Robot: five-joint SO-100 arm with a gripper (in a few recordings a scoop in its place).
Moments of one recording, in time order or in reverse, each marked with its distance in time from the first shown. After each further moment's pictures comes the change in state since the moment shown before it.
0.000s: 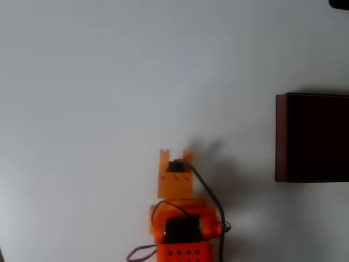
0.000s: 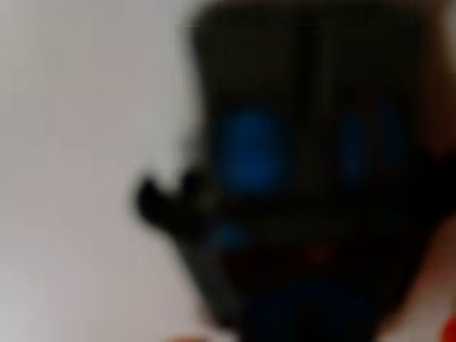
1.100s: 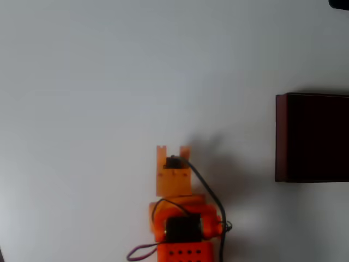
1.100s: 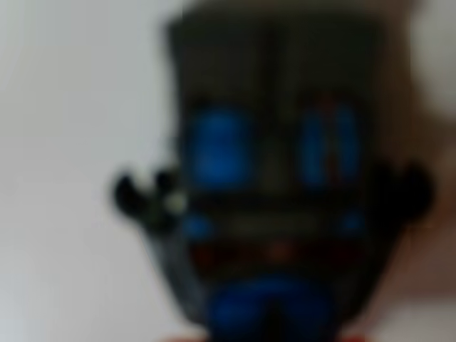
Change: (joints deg) arm 0.4 0.0 -1.9 -0.1 -3.5
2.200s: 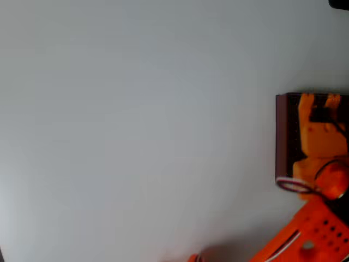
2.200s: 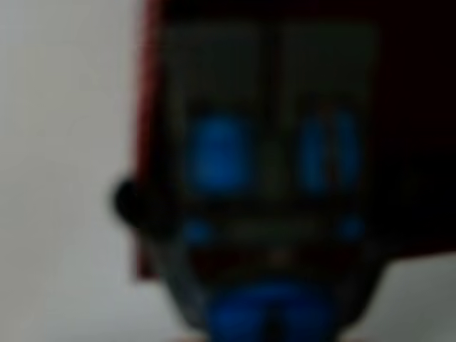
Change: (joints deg) arm 43.8 -41.9 -81.3 26.3 -44.3
